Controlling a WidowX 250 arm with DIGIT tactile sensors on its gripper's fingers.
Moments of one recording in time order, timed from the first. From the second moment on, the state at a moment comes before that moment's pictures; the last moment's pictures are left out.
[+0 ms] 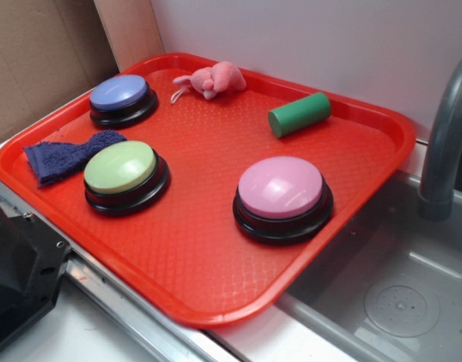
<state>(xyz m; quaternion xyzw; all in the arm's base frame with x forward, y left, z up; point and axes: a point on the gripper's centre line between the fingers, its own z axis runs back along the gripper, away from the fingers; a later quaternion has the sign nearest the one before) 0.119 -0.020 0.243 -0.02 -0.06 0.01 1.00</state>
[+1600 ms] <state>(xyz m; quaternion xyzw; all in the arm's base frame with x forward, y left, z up) 0.320 -0.071 0.079 0.00 -0.15 -0.07 0.99</state>
